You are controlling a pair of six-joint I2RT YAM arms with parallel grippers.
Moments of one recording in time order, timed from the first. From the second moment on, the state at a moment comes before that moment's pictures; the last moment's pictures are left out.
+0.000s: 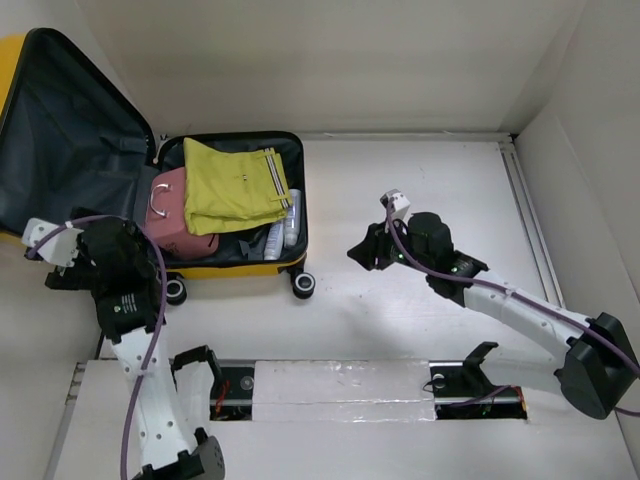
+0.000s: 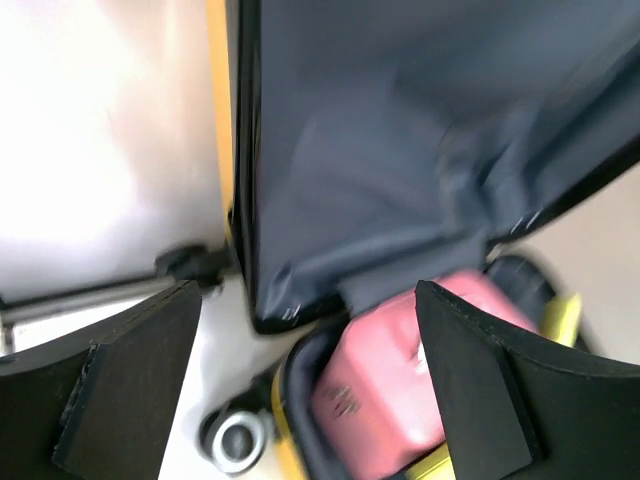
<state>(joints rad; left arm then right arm) 0.33 0.71 0.97 -0.56 -0.71 -0.64 0.68 1.14 0.72 0.08 -0.23 0.39</state>
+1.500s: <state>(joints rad) 0.37 0.72 1.03 -0.54 -0.53 -0.47 0.70 1.23 0.76 0.07 -0.16 0.38</state>
